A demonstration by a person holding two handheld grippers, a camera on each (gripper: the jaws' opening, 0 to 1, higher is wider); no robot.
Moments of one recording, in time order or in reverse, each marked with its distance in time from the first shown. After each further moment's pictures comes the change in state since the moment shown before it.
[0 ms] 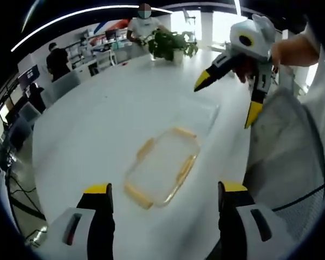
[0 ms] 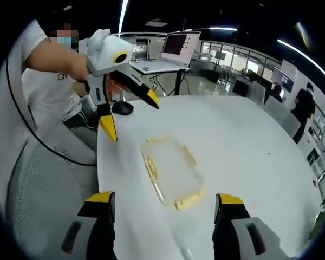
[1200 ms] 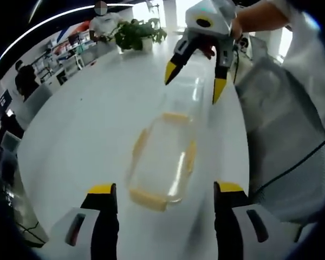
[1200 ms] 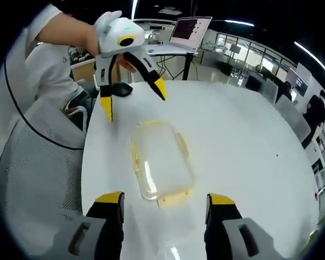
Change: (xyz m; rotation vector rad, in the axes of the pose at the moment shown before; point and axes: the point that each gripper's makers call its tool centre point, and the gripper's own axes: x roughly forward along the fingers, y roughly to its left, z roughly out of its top) left arm 0.027 0.021 -0.017 0.212 0.097 -0.177; right arm 0.034 -0.037 -0.020 -0.064 0.112 0.048
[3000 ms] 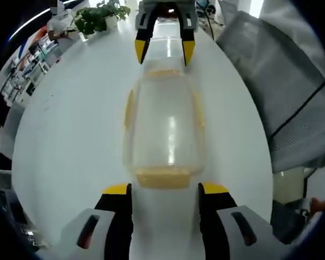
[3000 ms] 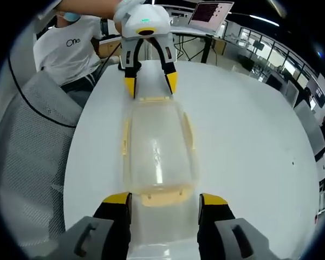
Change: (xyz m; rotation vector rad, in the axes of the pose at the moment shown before) left arm 0.031 0.025 -0.050 0.266 0.202 -0.138; right arm 0.038 -0.017 -0.023 -0.120 0.121 0.112
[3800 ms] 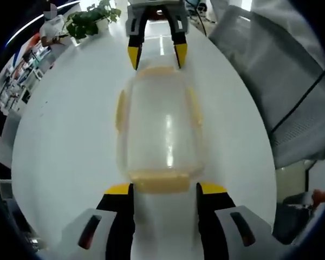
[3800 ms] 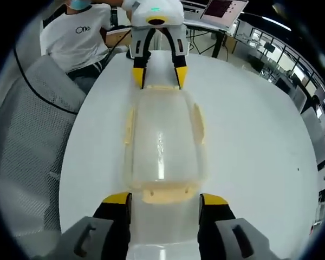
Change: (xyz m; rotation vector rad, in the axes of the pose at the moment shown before) left arm 0.008 -0.003 0.000 0.041 -0.003 -0.024; right arm 0.013 0.005 -0.009 -0.067 0.055 0.032
